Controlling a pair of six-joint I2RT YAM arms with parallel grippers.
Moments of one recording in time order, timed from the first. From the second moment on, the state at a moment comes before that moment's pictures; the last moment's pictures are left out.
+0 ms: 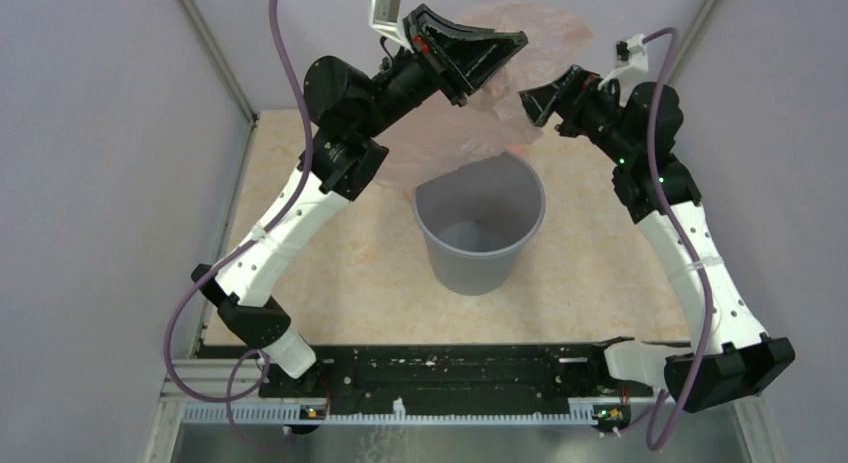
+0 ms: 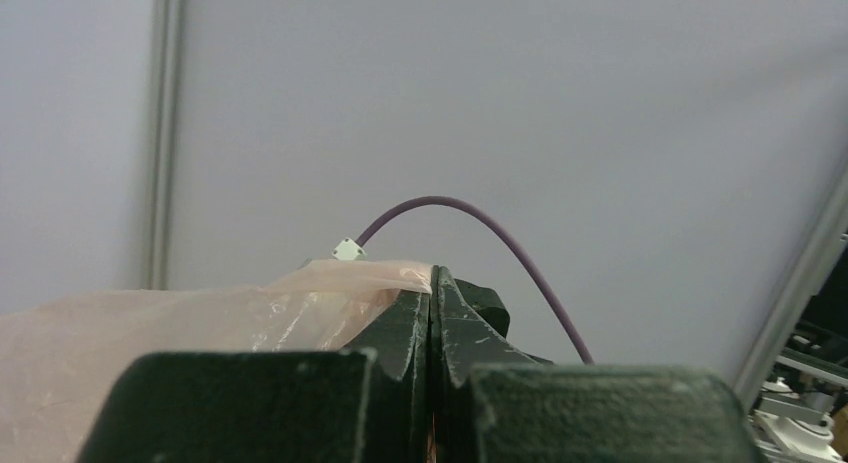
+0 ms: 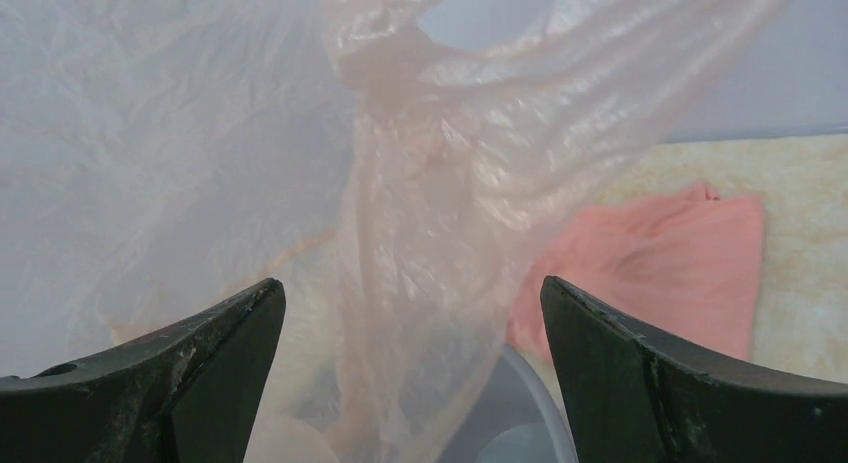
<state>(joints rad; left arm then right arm) -0.77 1.61 2.03 0.26 0.42 -0.58 0.25 1.22 1.41 -0.21 -0.26 0.56</state>
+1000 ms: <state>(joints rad) -0.99 1.61 1.90 0.40 0.24 -0.64 0.25 1.06 1.66 -0.55 -0.34 0.39</state>
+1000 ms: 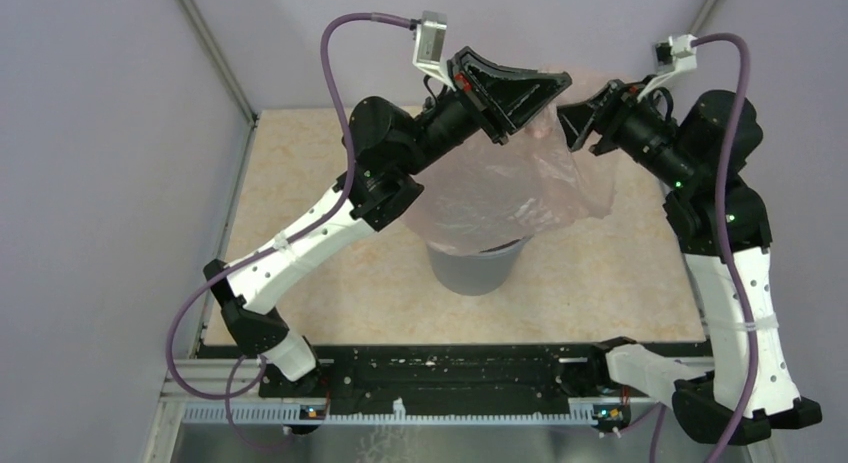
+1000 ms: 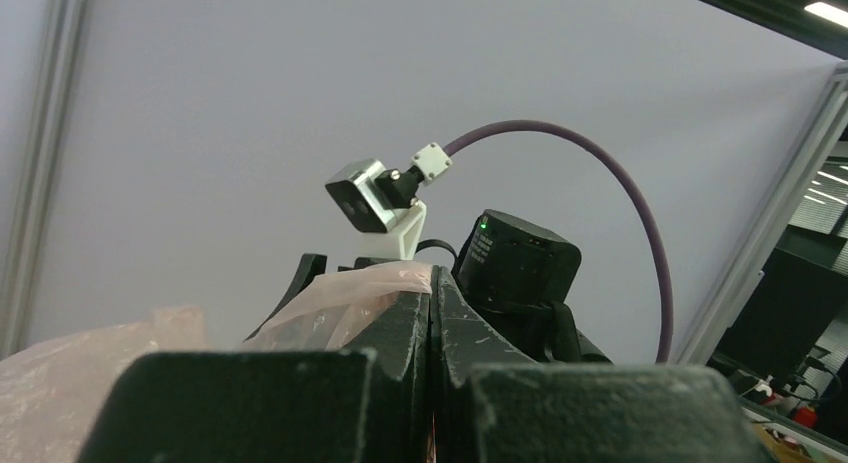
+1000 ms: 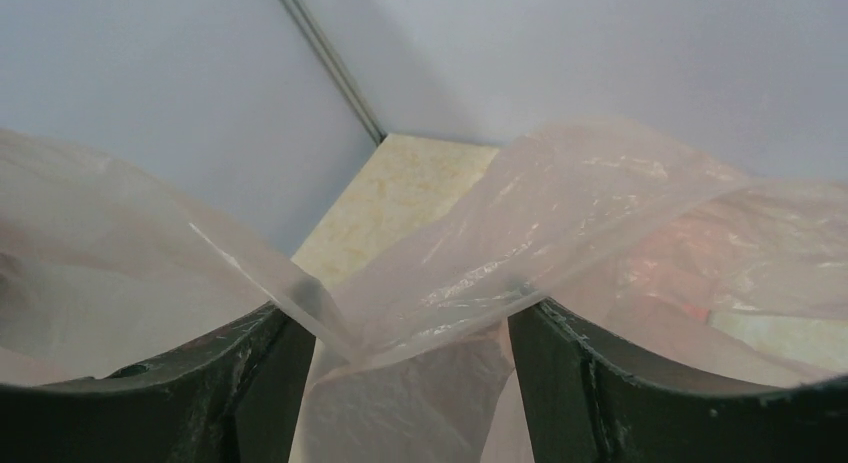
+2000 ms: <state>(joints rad) -0.88 1.57 1.88 0.17 0.20 -0.75 0.25 1.00 1.64 -0.43 -0.67 0.33</state>
